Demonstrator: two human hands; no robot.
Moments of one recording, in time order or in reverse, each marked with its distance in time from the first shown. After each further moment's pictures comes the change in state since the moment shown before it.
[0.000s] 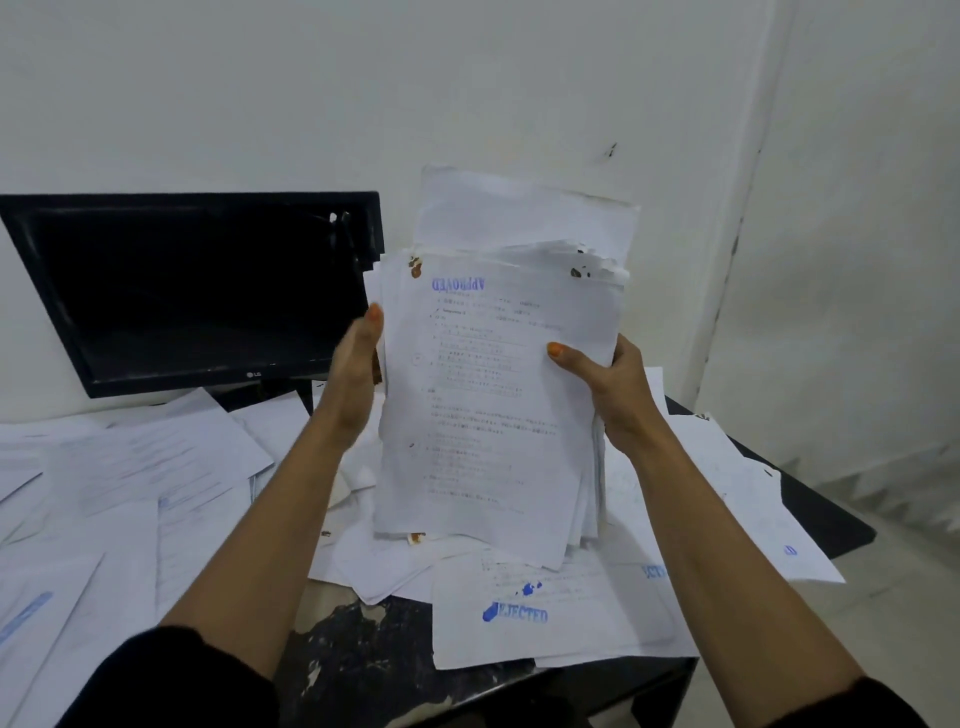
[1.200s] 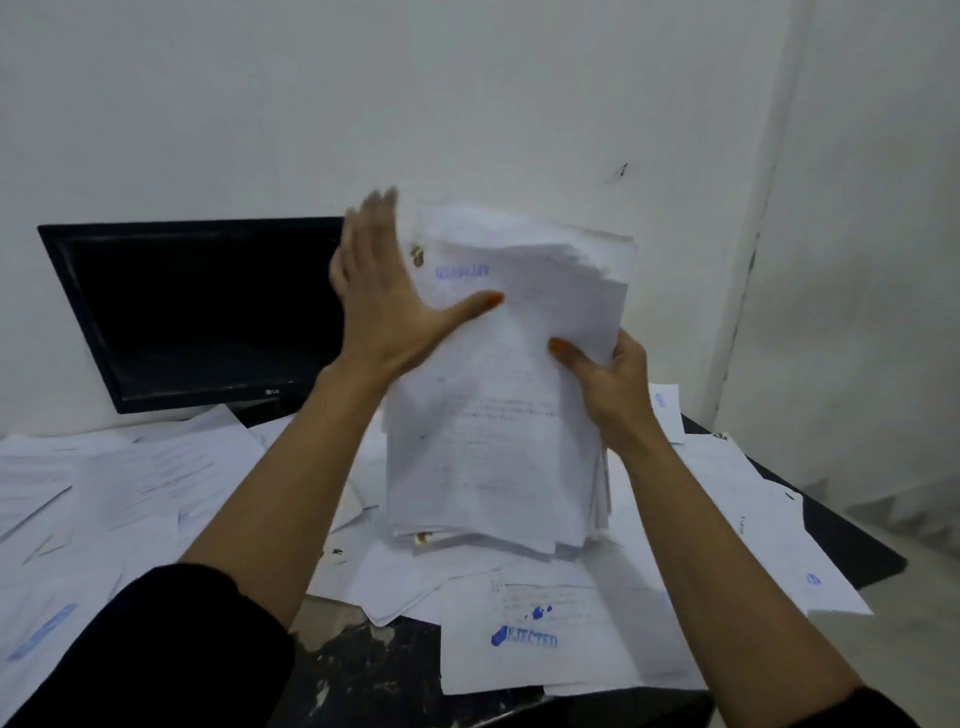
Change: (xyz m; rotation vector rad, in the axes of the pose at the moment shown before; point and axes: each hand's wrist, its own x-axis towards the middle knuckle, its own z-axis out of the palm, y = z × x) left_hand 0.040 0.062 0.022 0.802 0.304 0.502; right_hand 0.013 -0.011 0.020 -0.041 0.098 -0.199
